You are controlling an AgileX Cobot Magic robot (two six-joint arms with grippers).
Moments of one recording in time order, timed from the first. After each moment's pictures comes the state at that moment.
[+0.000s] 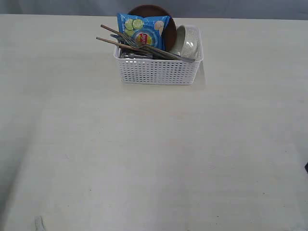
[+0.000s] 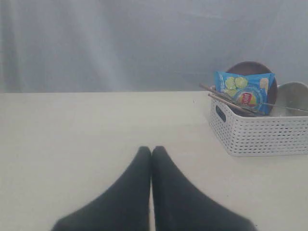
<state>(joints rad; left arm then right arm) -0.16 0.00 0.00 -0.03 0.22 -0.04 0.06 0.01 0.00 0.01 0.30 0.02</state>
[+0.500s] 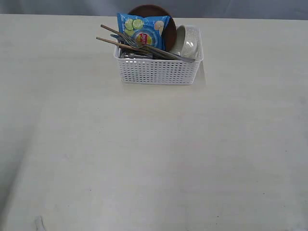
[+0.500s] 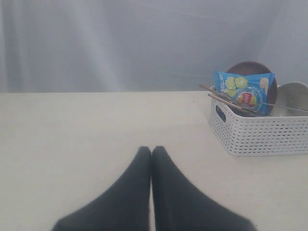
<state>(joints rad) -0.16 0.00 0.00 -0.03 0.22 -0.04 0.06 0.01 0.00 0.01 -0.27 0.02</state>
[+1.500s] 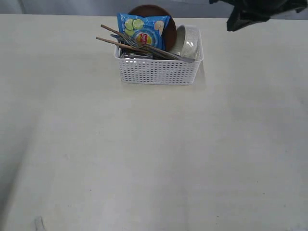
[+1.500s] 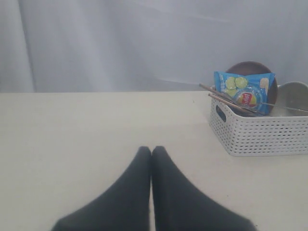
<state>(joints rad) -0.16 0.00 0.00 -0.03 0.22 -0.04 0.29 1.63 -1.38 0.21 0.89 -0.01</state>
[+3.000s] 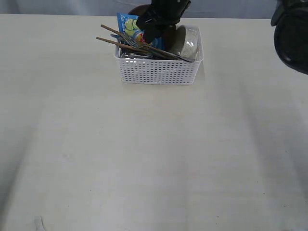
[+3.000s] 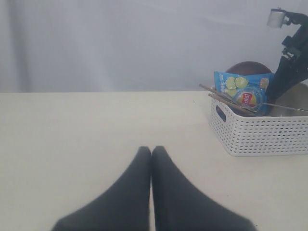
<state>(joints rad) -0.16 0.00 0.00 -0.03 0.22 -0.04 0.44 2.39 -2.24 0.34 1.22 -0.53</state>
